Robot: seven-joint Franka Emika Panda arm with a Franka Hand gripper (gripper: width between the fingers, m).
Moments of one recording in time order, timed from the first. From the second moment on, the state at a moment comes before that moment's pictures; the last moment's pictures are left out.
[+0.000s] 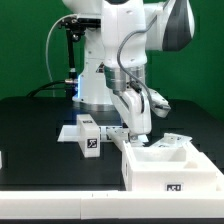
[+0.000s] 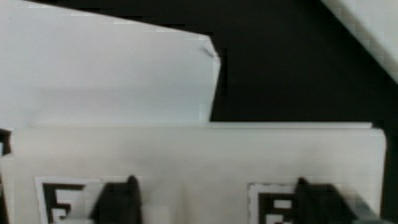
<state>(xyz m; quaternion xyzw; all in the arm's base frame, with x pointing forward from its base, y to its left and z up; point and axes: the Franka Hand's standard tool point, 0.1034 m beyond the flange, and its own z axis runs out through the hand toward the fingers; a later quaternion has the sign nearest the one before) 0.382 0.043 0.014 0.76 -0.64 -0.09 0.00</state>
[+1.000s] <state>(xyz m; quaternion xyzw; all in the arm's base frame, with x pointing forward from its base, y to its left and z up) 0.397 0.090 0.062 0.74 -0.66 -0.12 -0.01</state>
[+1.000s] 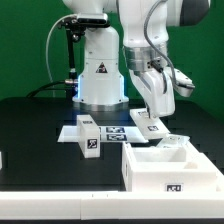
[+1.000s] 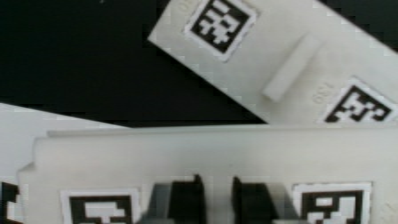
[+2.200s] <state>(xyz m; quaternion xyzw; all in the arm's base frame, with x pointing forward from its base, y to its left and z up) 0.442 0.085 0.073 0.74 -0.66 -0.09 -0.06</state>
